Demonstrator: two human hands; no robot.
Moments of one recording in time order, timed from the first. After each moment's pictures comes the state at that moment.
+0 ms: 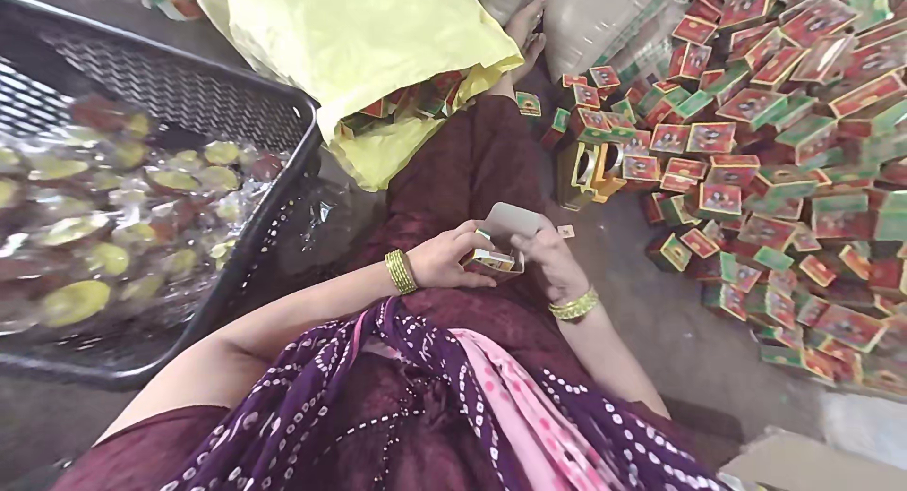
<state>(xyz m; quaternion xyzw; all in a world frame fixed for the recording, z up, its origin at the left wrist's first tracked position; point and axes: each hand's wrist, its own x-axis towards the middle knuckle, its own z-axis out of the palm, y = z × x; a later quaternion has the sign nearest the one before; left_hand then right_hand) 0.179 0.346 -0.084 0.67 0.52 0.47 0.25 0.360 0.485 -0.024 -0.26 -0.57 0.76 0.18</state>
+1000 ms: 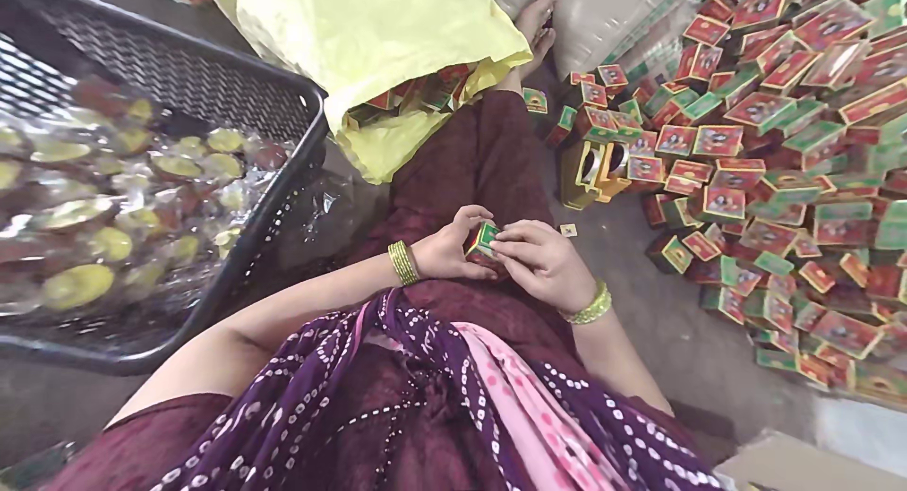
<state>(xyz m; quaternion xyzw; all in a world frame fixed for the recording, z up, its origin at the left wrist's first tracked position) 0.179 0.347 -0.087 0.60 0.52 0.52 0.34 0.364 0.486 -0.008 0.02 -0.93 0.30 0.20</state>
